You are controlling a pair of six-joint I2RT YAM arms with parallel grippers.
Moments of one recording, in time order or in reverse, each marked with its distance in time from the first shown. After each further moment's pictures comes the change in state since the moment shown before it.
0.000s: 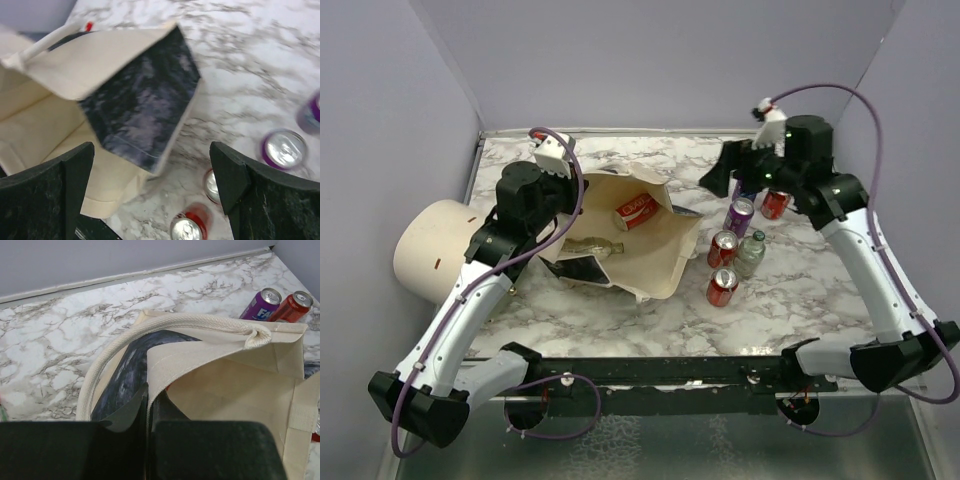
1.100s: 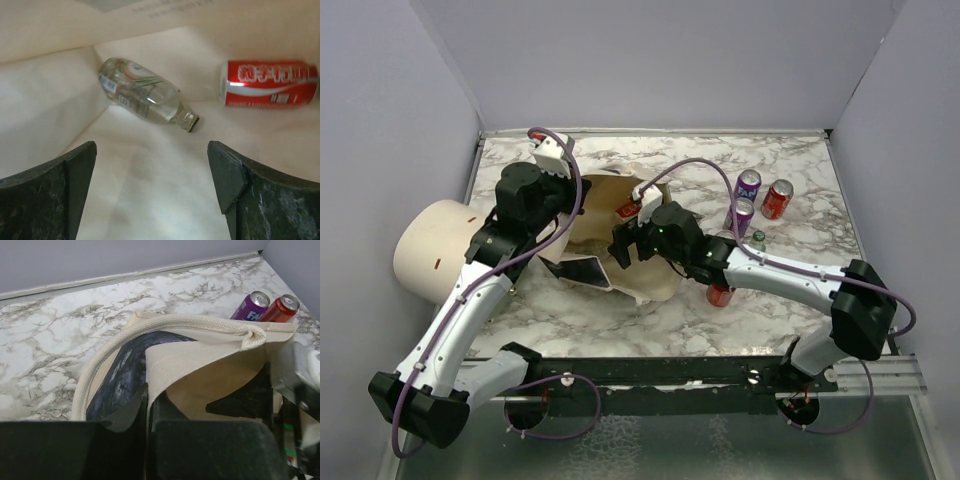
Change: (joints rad) left arm 0.000 -0.013 -0.019 0.018 0.035 -0.030; right arm 0.722 0.212 -0.446 0.768 0.422 -0.082
